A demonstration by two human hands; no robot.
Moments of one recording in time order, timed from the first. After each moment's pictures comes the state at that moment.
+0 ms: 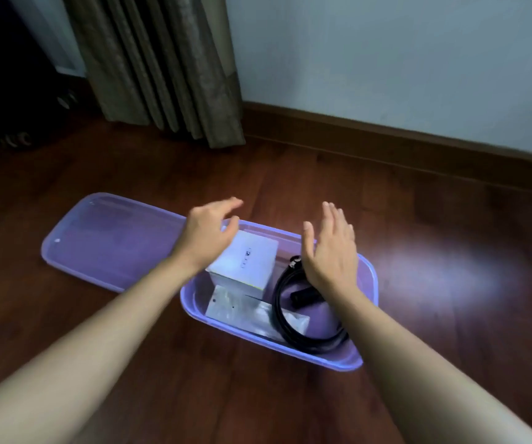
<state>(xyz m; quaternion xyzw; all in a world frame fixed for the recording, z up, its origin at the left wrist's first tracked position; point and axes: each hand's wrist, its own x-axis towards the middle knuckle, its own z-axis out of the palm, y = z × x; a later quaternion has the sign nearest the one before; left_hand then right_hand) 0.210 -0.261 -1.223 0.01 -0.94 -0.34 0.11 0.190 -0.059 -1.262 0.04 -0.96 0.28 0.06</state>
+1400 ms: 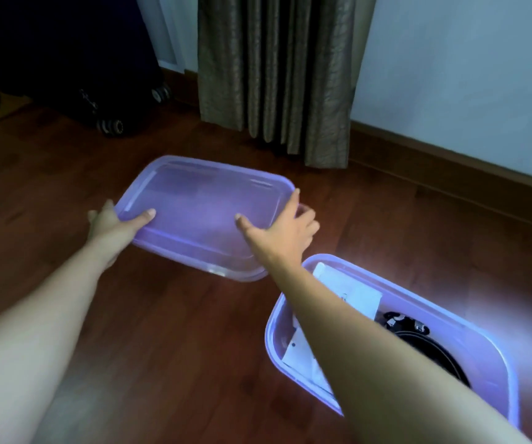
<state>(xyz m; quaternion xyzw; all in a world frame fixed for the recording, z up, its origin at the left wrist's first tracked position) 0.233 -0.558 -1.288 0.47 -0.80 -0.35 0.12 0.156 -0.304 -1.249 0.01 -0.91 0.41 -0.08</state>
